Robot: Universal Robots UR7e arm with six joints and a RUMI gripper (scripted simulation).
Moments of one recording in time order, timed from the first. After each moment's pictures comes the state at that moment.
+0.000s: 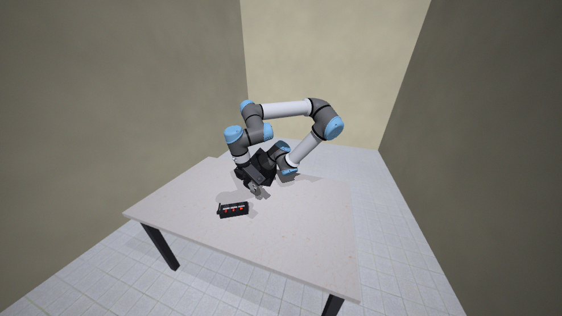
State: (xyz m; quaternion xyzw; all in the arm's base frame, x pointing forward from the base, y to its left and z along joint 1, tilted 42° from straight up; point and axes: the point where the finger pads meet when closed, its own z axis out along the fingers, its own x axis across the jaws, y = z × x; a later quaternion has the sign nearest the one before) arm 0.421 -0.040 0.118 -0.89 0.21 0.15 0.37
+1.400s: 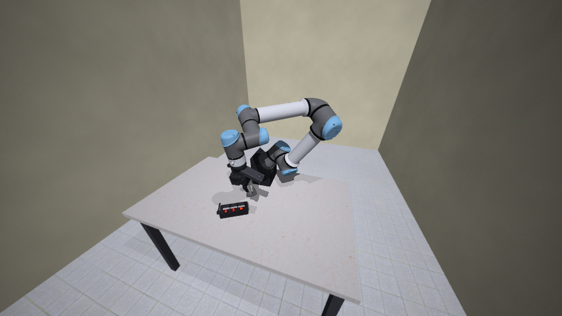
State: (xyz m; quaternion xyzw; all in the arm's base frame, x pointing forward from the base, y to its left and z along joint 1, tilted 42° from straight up) arm 0.426 -0.042 0.088 -0.92 0.02 0.04 0.39
